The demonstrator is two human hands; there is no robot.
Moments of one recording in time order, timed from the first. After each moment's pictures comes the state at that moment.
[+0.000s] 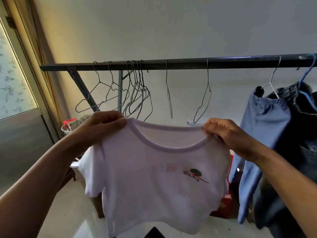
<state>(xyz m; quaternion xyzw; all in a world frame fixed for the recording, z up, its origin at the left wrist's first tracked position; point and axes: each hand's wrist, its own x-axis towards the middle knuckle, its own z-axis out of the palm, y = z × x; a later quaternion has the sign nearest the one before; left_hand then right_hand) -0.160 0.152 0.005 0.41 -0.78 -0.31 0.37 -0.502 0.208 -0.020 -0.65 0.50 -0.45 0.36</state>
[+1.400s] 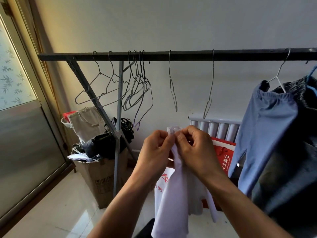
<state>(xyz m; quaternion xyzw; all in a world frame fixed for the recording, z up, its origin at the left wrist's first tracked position) -0.289 0.216 -0.058 0.39 -0.57 -0.51 0.51 -0.405 0.222 -0.062 -0.61 0.55 -0.55 0.16</state>
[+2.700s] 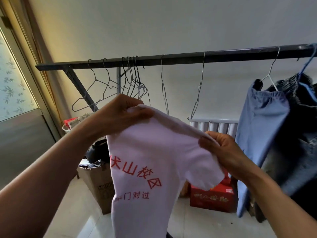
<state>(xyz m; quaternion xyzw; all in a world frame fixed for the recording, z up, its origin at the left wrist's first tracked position) -0.223 0.158 0.039 0.32 -0.88 -0.16 0.31 -0.496 0.221 -0.073 -0.60 0.48 -0.53 0.36</state>
